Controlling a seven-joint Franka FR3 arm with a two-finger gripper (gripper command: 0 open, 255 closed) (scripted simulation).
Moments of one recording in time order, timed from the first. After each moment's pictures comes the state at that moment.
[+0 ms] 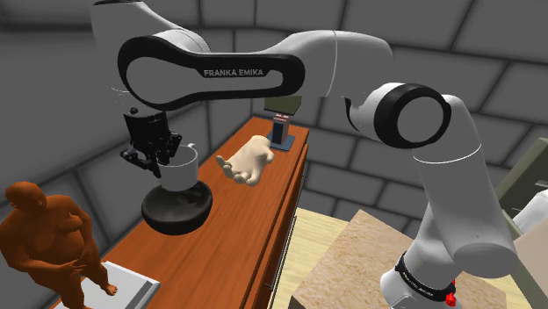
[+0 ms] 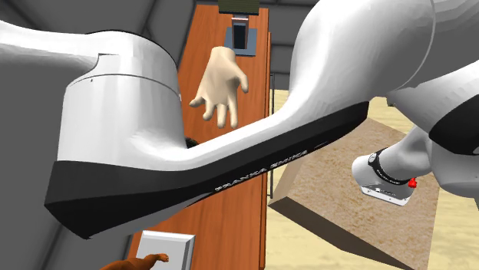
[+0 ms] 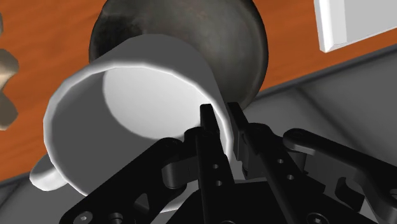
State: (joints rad) arm 0.35 0.63 0.45 -1.06 -0.32 1.65 0.63
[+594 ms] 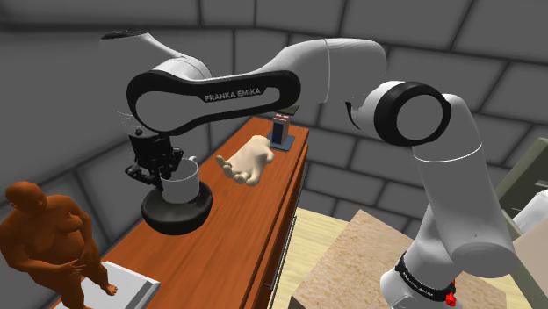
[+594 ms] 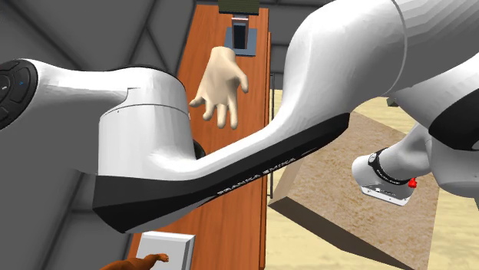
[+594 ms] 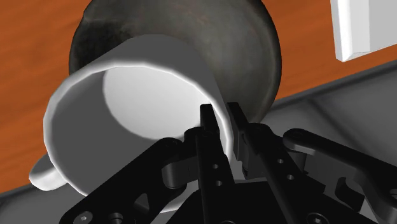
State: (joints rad) arm 0.33 0.62 0.45 -1.19 -0.32 1.77 0.65
